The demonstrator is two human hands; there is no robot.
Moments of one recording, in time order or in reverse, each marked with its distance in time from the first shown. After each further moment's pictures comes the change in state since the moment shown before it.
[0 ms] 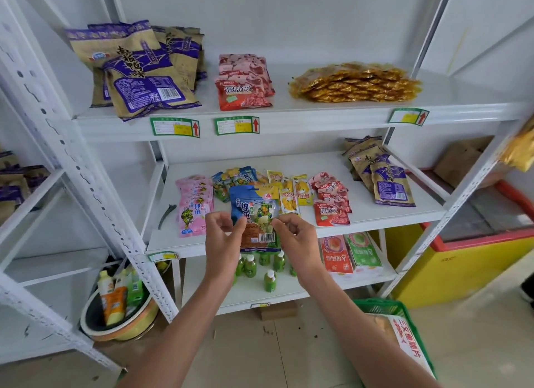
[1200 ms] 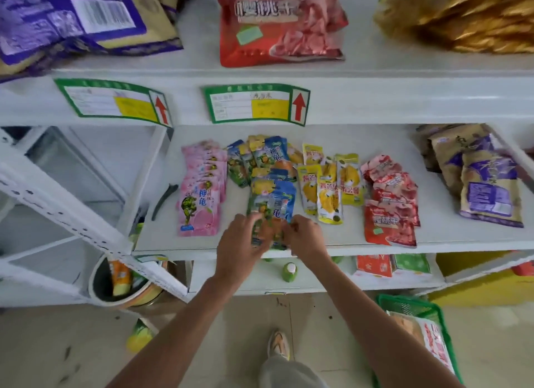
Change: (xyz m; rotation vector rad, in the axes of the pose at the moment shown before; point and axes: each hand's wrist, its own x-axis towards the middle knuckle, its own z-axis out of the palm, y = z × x) left_hand 0.154 -0.173 0.018 0.983 -0.207 0.243; right_hand 0.182 0.175 0.051 -0.734 -0.270 0.252
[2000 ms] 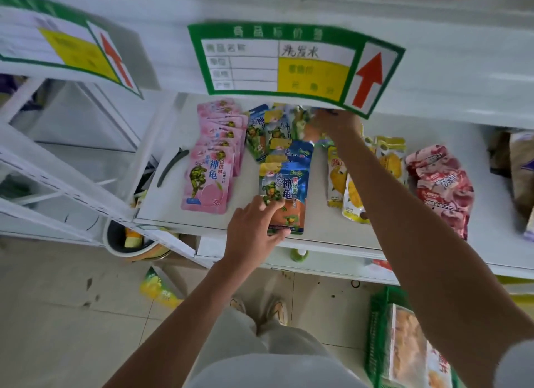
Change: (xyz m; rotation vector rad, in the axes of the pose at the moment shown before) left_hand 0.010 -0.007 0.025 0.212 0.069 0.026; right_hand 0.196 -0.083 -0.057 0.313 0.002 0.070
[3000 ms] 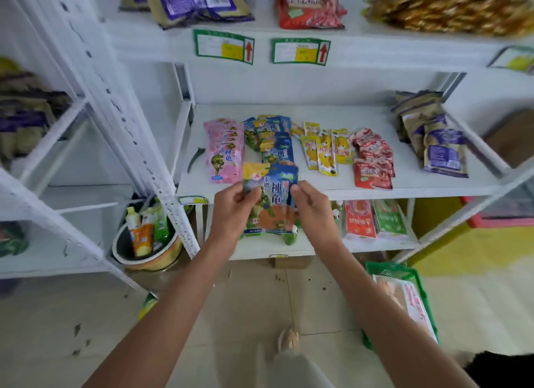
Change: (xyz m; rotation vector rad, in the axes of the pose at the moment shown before) left_hand -0.143 0.011 -0.194 -1.204 0.001 -0.266; right_hand -0.433 0.032 0.023 0.244 0.007 -0.307
